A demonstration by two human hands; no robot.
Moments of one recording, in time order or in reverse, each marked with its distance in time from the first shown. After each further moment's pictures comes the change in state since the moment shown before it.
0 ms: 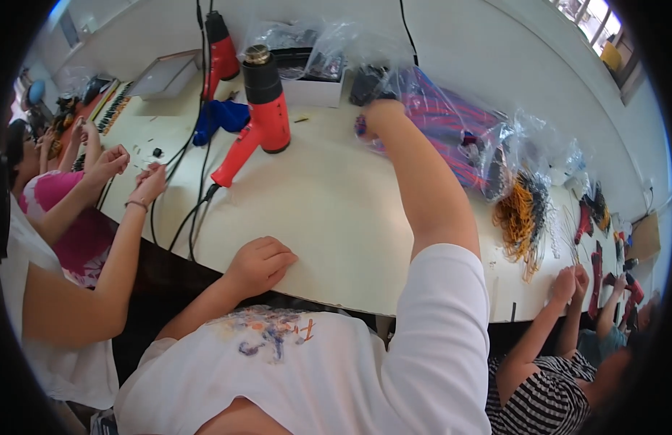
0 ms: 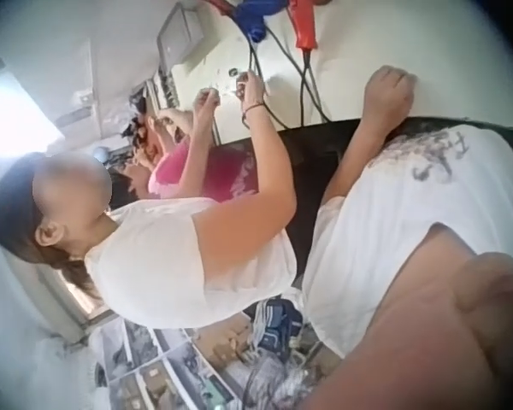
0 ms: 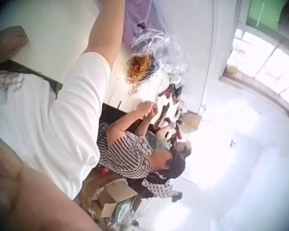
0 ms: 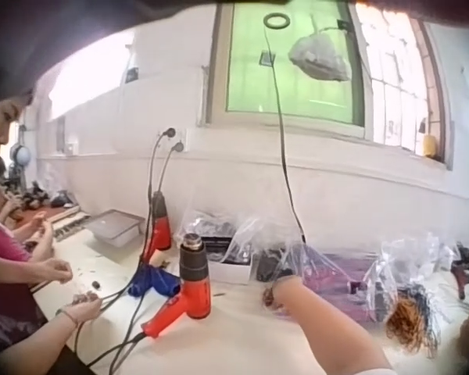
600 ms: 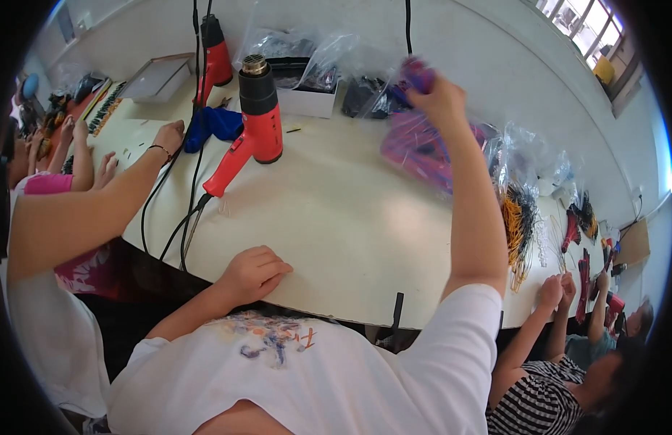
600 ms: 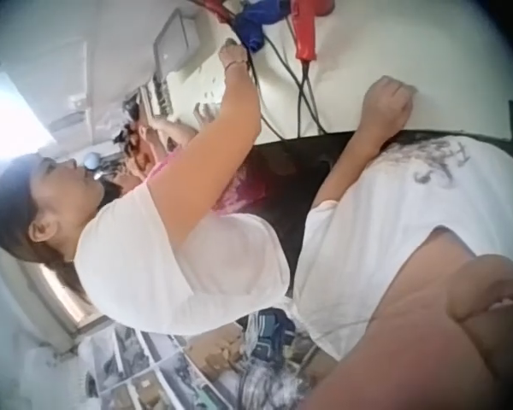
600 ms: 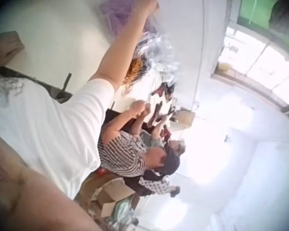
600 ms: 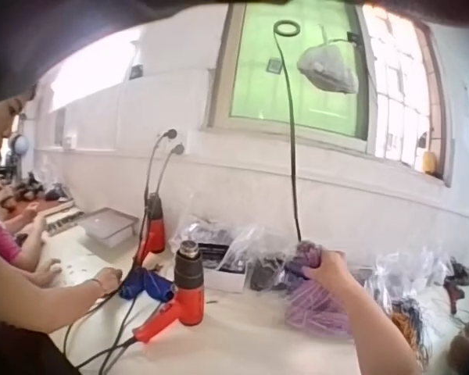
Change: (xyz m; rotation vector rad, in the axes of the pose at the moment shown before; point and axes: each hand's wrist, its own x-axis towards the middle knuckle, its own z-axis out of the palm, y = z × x) left_hand 0.008 -0.001 -0.001 -0.111 0.005 -0.017; right_hand -0.089 0.084 -0.041 0.623 0.983 0.249
